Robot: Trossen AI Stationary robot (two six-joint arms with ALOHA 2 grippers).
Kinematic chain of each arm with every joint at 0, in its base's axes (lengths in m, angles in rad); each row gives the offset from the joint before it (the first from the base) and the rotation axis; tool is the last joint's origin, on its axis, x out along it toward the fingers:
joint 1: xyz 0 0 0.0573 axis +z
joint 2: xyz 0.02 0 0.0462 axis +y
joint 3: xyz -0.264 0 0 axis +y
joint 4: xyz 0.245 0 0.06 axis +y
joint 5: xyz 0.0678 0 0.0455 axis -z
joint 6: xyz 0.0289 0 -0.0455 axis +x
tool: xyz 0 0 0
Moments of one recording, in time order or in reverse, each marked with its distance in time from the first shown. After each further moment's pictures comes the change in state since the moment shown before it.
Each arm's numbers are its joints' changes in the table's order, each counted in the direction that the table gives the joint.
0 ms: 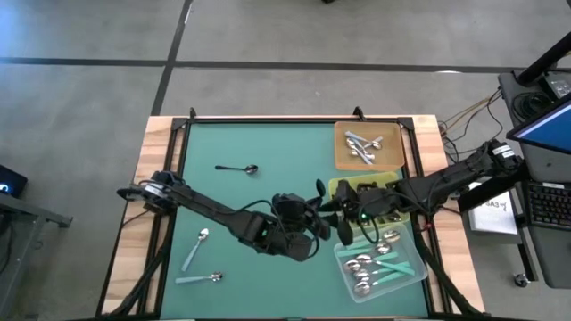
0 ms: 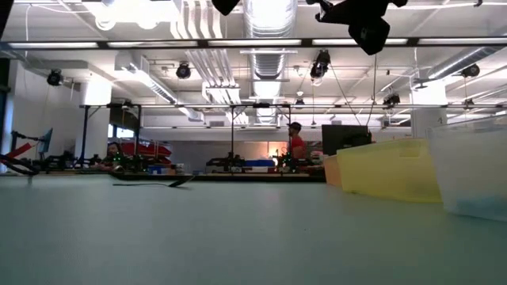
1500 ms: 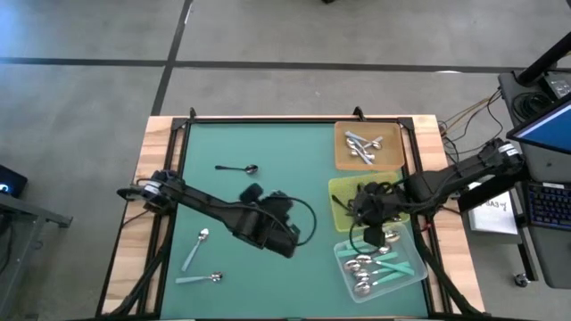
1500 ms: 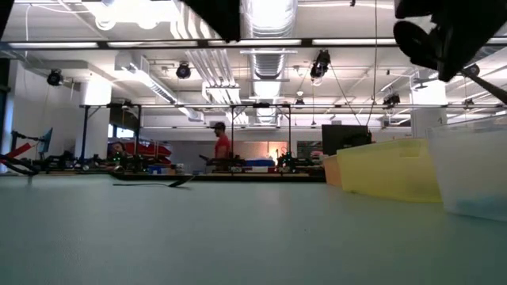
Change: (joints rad) left arm 0.004 -0.003 -0.208 0.988 0.356 -0.010; right arm 0.025 -0.071 -0.112 0.878 -0.198 0.041
